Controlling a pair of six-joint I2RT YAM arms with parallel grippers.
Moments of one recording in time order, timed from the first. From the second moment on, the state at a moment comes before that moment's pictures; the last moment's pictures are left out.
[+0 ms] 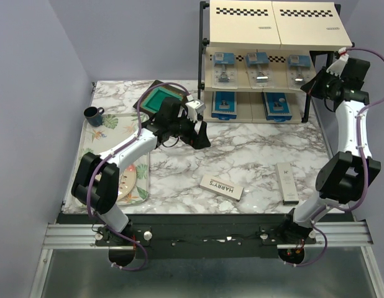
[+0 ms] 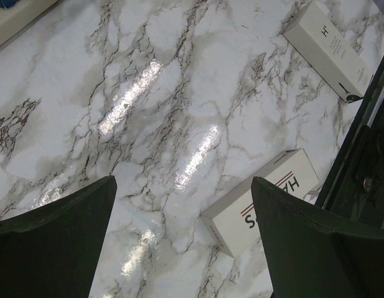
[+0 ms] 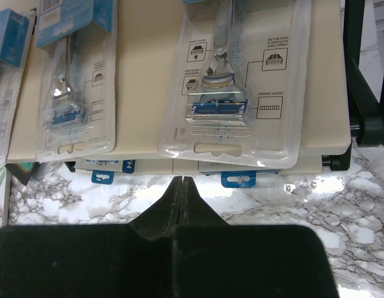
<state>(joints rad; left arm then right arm) -0.52 1.62 1.19 -0.20 0.59 -0.08 -0.32 1.69 1.68 -0.51 -0.48 0.16</state>
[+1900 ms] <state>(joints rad) -0.33 1.19 0.89 -0.29 0.43 0.01 0.49 1.24 0.89 -0.80 -0.65 -0.48</state>
